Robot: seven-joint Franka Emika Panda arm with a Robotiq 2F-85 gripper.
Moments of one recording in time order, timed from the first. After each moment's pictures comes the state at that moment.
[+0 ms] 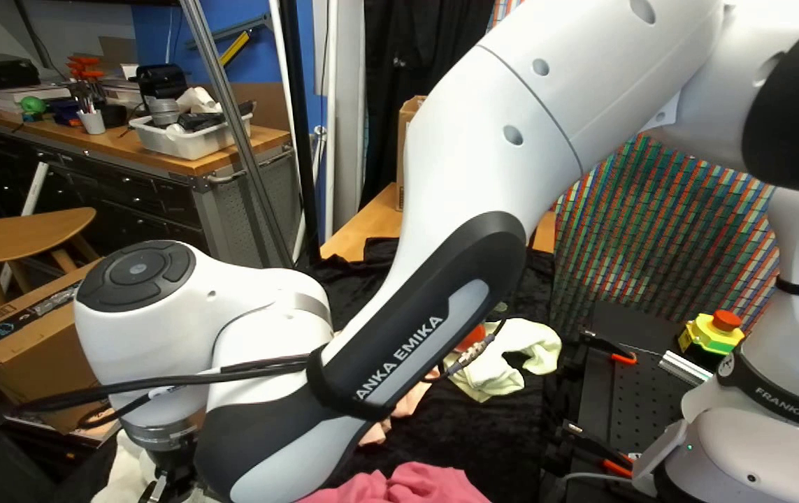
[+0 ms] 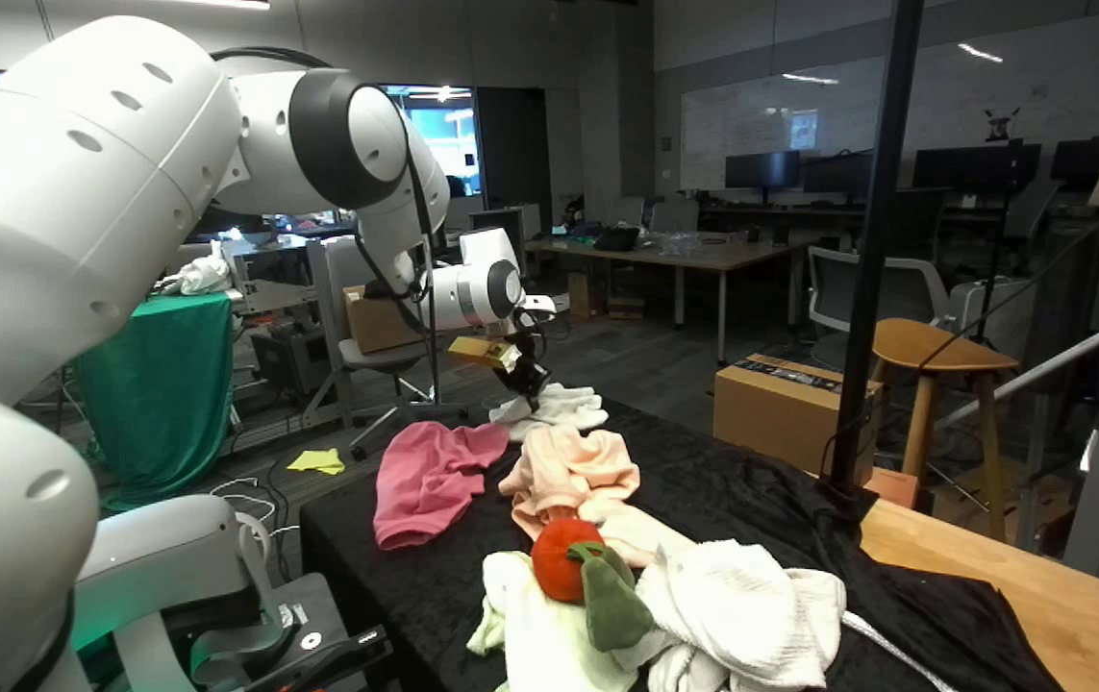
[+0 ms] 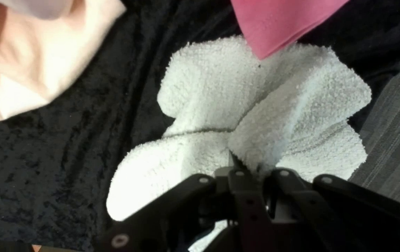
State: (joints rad) arm 0.66 0.85 0.00 -1.48 -0.21 2.50 0.50
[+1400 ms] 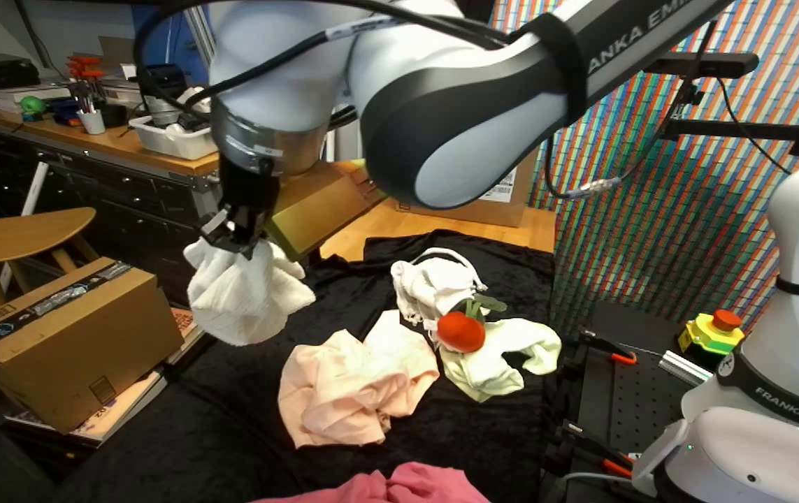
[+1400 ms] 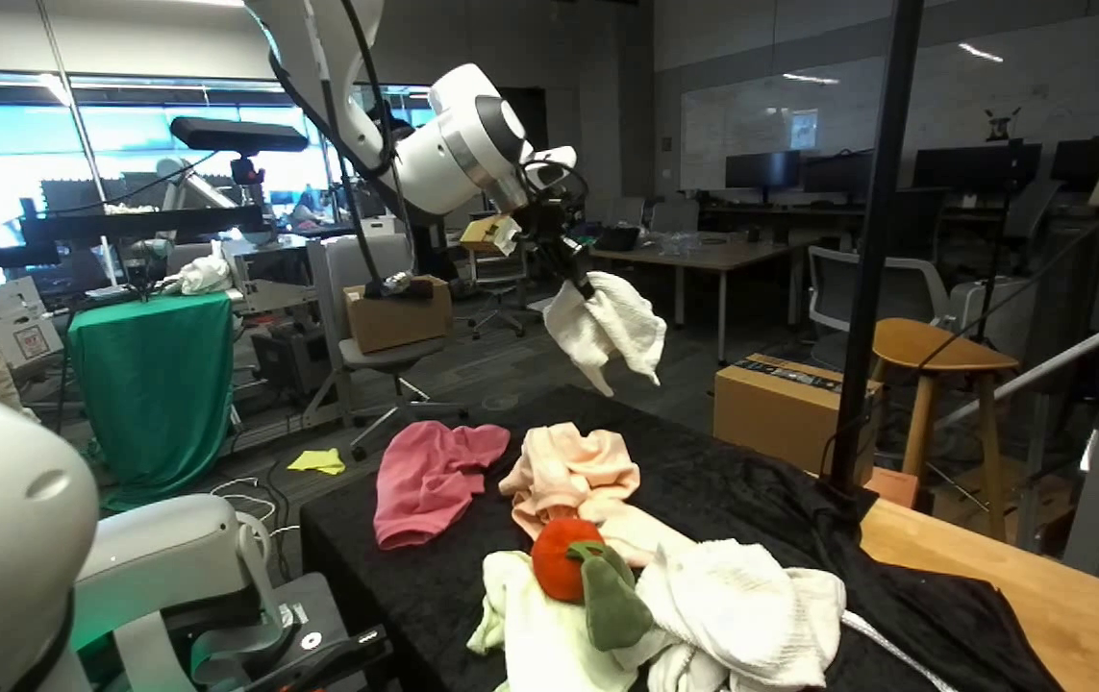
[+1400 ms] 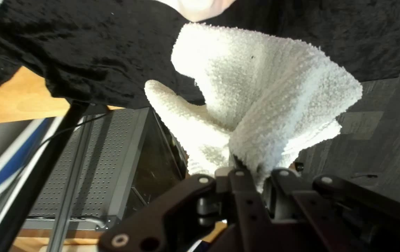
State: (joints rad) arm 0.66 0.21 -0.15 -1.93 -0.55 2.50 0.95
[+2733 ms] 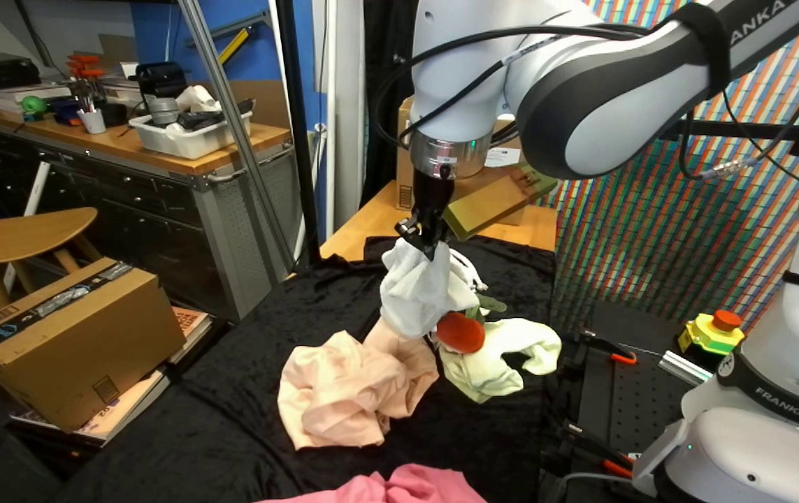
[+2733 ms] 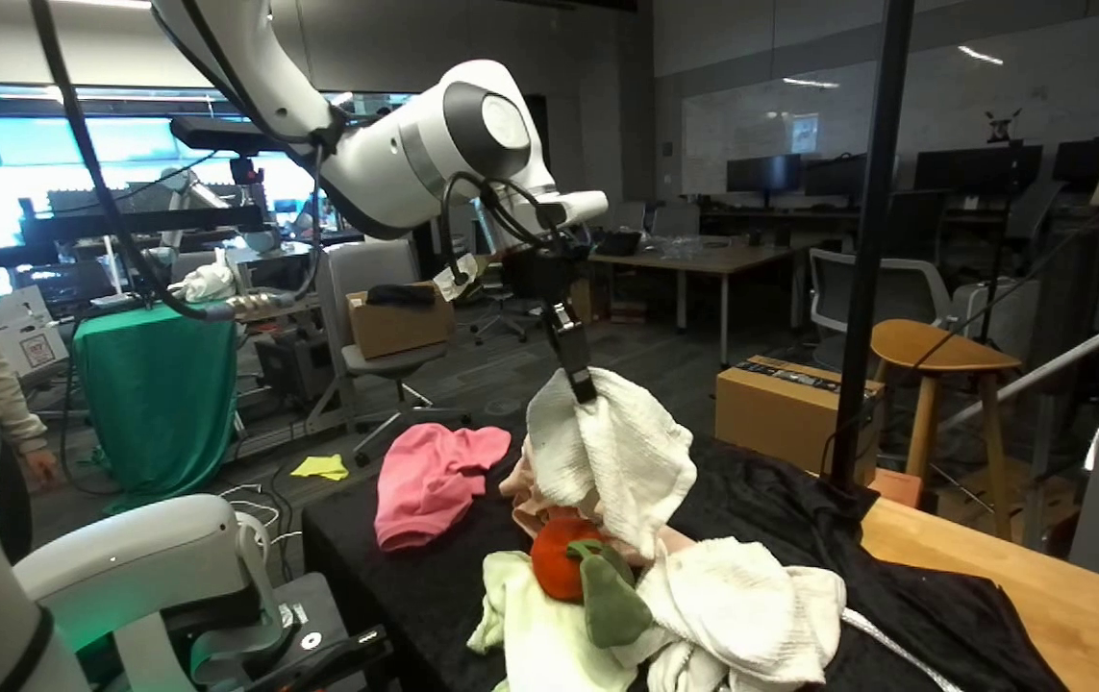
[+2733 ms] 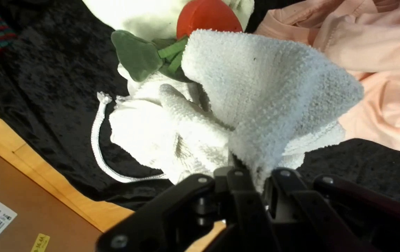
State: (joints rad) arm 0.19 -0.14 0.14 -2.41 -0.41 2.30 1.01
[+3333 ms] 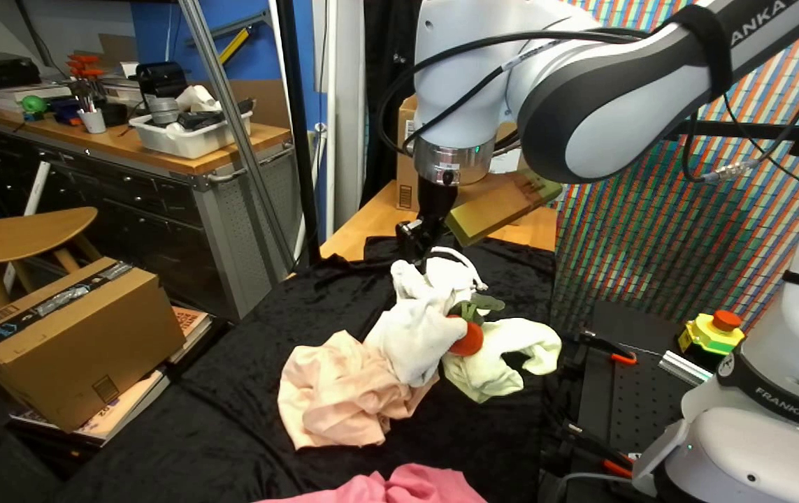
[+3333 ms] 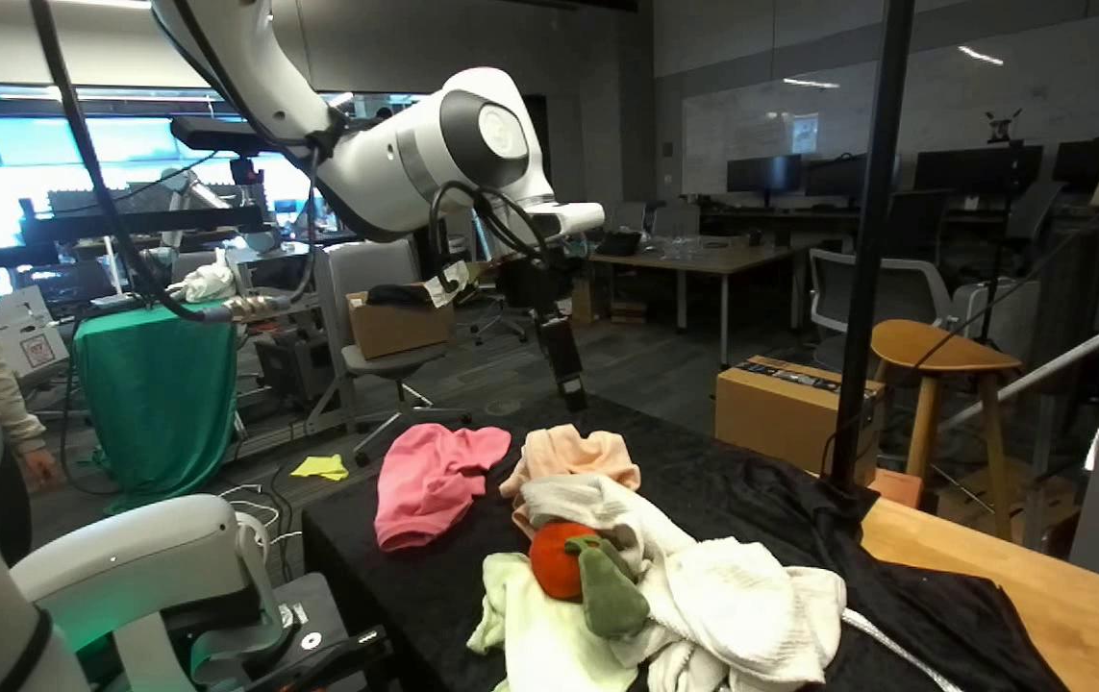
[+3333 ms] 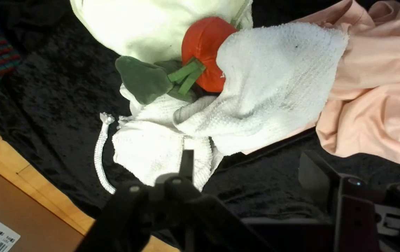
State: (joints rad) arm 0.17 -0.14 0.17 -2.43 -0.36 2.29 1.01
